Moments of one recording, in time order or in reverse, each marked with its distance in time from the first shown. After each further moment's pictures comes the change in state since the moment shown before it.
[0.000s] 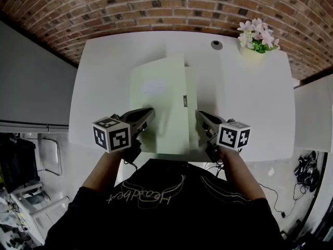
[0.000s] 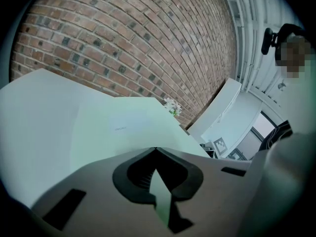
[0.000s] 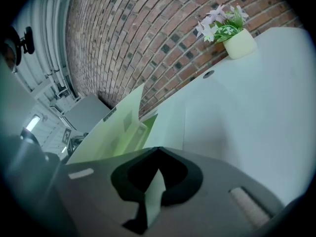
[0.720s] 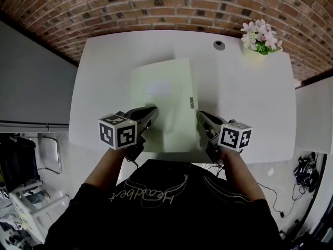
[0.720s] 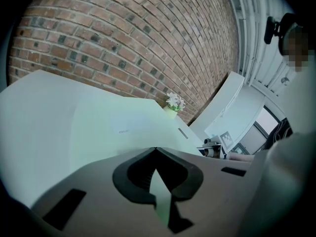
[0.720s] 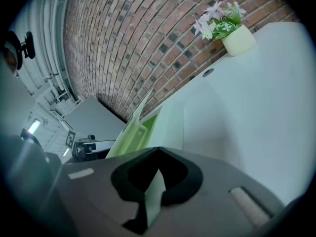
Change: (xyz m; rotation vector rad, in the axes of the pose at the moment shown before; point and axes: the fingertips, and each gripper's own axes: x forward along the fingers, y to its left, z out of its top) left arm 0.016 0.014 -0.004 0.031 0.057 0.037; right arm 0.005 -0.001 0.005 0.016 -0.012 0.003
